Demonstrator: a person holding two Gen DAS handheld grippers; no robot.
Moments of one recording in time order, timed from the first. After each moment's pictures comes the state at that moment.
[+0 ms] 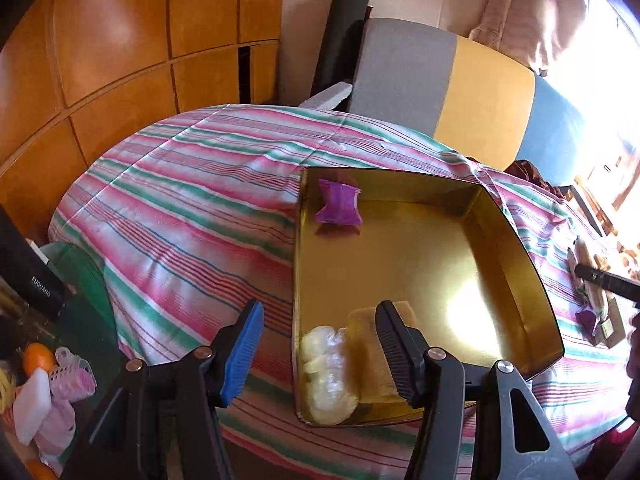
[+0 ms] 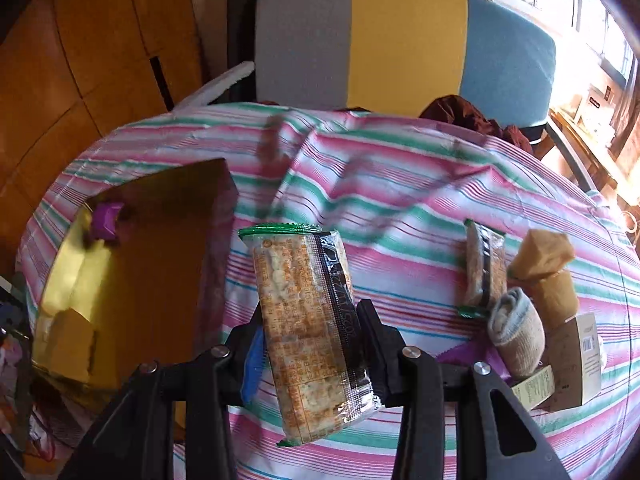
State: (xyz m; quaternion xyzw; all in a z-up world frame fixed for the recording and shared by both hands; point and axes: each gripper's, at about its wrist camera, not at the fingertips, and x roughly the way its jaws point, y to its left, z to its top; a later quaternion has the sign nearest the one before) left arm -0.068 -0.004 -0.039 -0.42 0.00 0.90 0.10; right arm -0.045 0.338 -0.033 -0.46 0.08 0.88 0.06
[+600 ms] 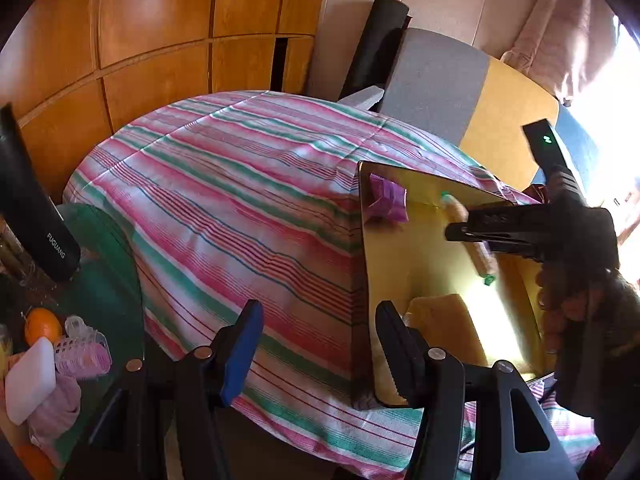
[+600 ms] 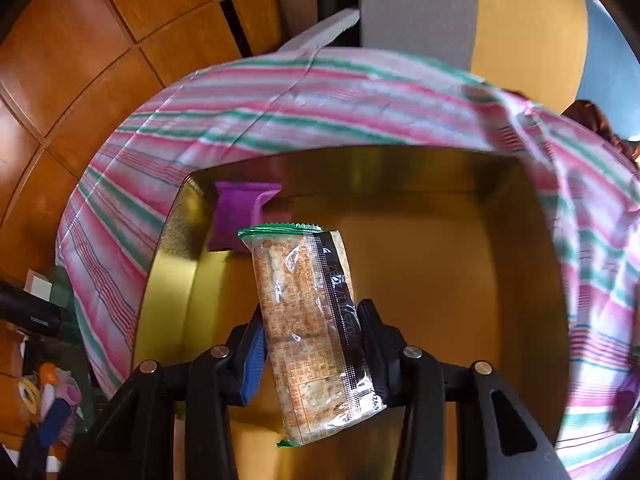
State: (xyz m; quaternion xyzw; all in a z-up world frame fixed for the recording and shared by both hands) left arm -0.065 -0.060 -0.054 -0.42 -0.05 0.90 0.08; right arm -0.183 0.152 -0.094 -0.55 0.12 0.83 -0.04
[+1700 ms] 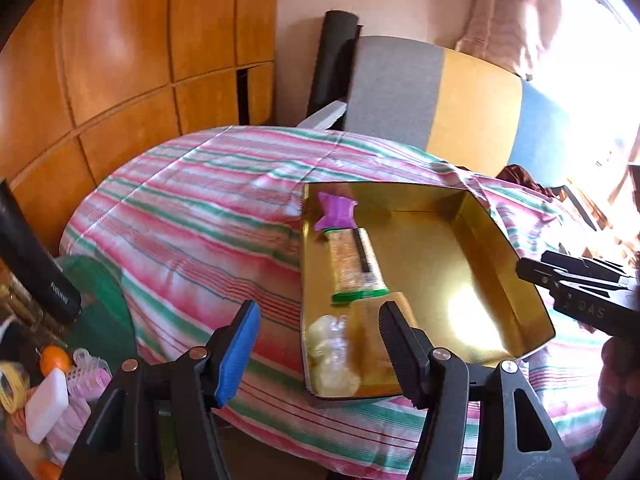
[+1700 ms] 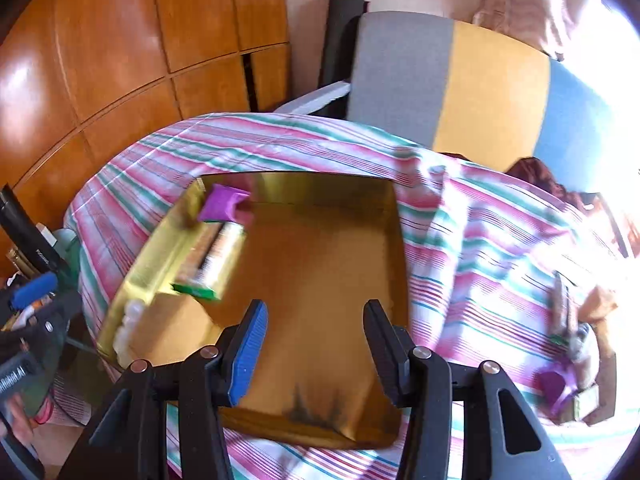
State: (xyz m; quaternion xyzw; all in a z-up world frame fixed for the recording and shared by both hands) left arm -0.034 -0.006 -0.024 -0.38 0.02 0.92 0.12; right arm -0.029 0.236 -0.028 -0.42 0.02 0.91 0.00
